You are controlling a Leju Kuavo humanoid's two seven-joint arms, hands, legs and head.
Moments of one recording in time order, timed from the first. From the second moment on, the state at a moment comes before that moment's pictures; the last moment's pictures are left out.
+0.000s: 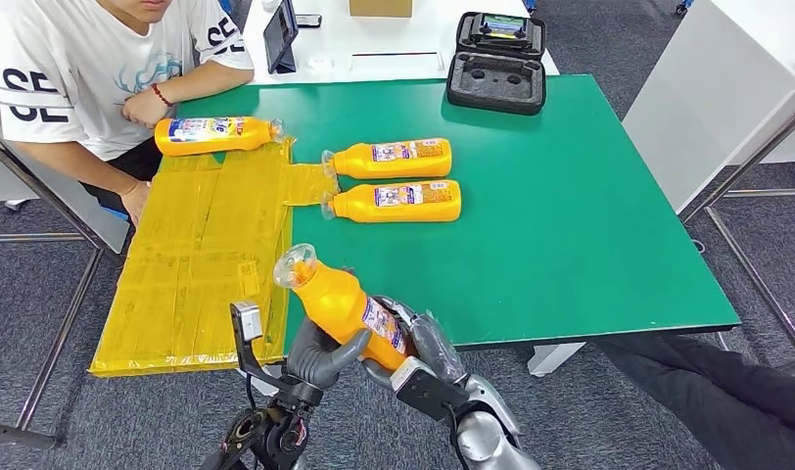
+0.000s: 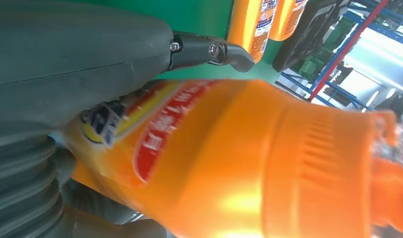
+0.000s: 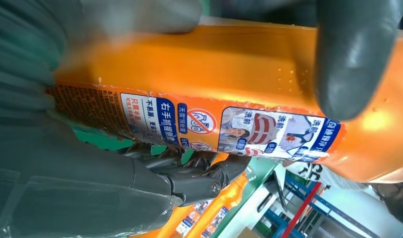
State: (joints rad) left arm -0.18 -0.11 -0.65 -1.18 0.53 0.09 -0.41; right arm -0.09 0.12 0.36 -1.18 0.41 -0.04 -0.60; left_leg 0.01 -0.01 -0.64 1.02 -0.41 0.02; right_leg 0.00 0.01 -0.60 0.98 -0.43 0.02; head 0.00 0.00
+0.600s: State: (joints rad) left arm -0.17 -0.10 -0.65 -1.18 0.51 0.09 -0.43; right arm -0.11 0.12 0.37 -1.13 0.41 -0.03 -0.62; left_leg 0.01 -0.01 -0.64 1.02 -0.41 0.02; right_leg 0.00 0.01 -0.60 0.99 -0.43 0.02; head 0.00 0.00
